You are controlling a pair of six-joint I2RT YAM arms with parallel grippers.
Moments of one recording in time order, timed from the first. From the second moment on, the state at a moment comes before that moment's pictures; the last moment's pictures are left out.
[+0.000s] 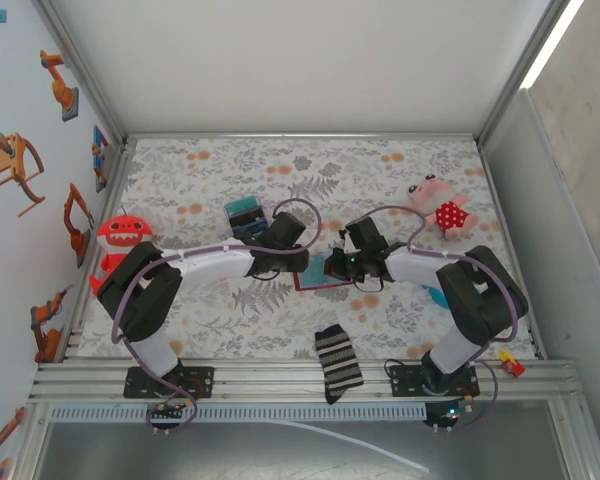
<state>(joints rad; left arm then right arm) -0.88 1.74 1.03 -0.30 -0.08 -0.61 0.57 1.62 0.73 -0.08 -0.42 0.74</state>
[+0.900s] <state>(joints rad) -0.90 1.82 1.07 -0.34 -0.09 -0.59 0.56 1.65 0.73 -0.06 -0.44 0.75</state>
